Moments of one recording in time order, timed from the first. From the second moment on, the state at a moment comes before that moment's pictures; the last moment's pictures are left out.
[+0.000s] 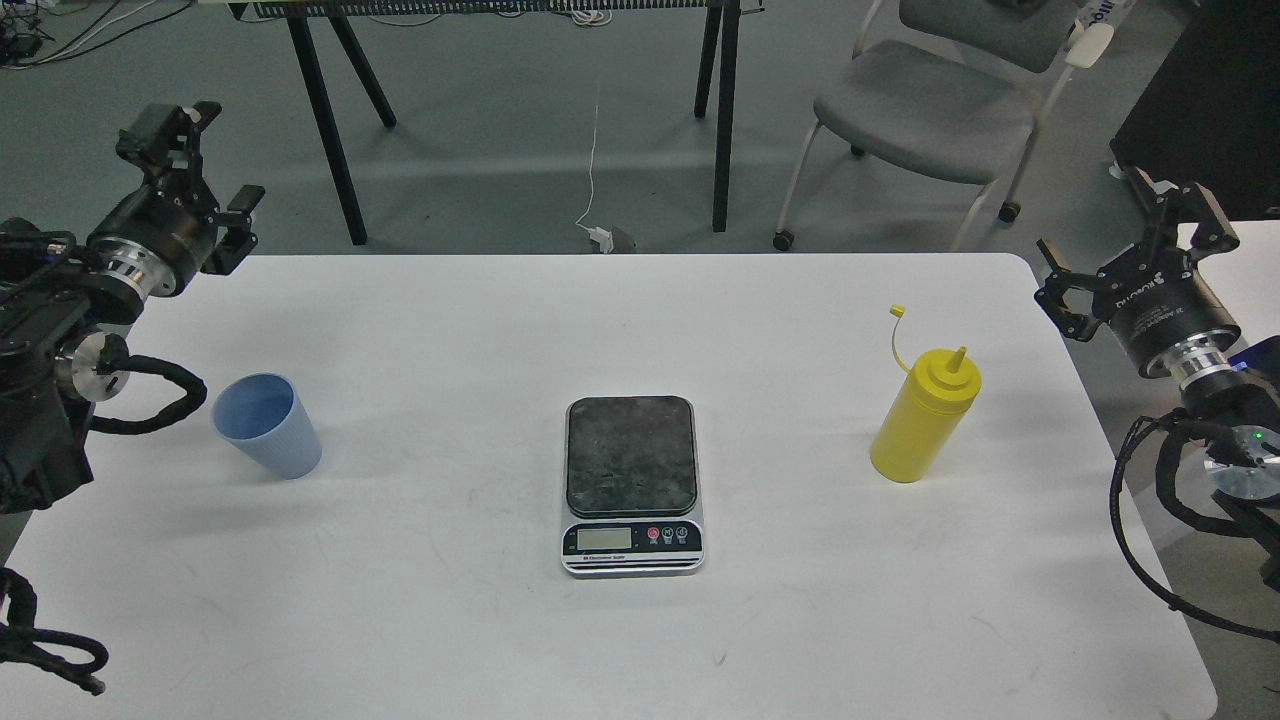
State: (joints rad) left arm -0.93 0.37 -0.33 -0.16 0.12 -0.49 -0.49; right arm 0.62 -0.60 0.55 0.74 0.16 0.49 0.46
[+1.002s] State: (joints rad) left arm -0.97 0.56 -0.11 -0.16 0.53 -0.49 -0.49; right arm 0.62 -0.60 0.55 0.75 0.15 0.49 0.46
